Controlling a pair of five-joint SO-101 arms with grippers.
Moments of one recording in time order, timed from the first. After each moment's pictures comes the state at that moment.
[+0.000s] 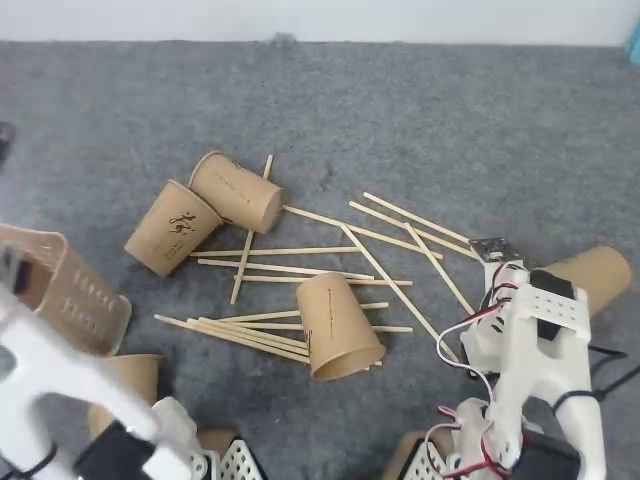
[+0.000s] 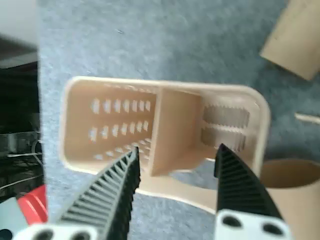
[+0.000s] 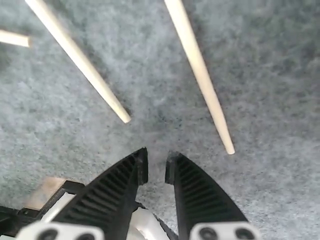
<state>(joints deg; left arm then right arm) -53.6 -22.4 -3.0 98.9 -48.3 14.1 -25.5 59.7 74.2 26.9</state>
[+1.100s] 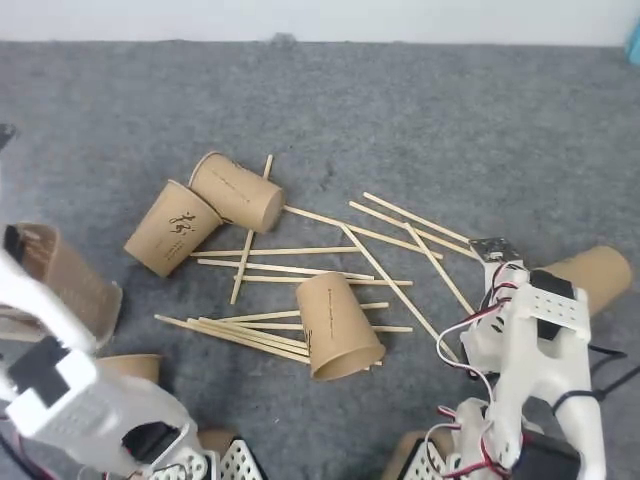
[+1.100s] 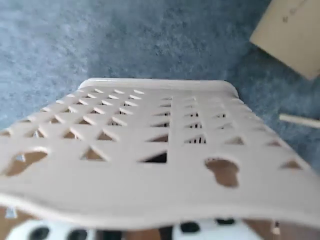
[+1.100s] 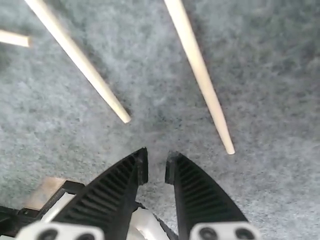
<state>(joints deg) -52.3 11.0 -15.3 98.0 -44.7 14.2 -25.5 59.7 74.2 26.9</state>
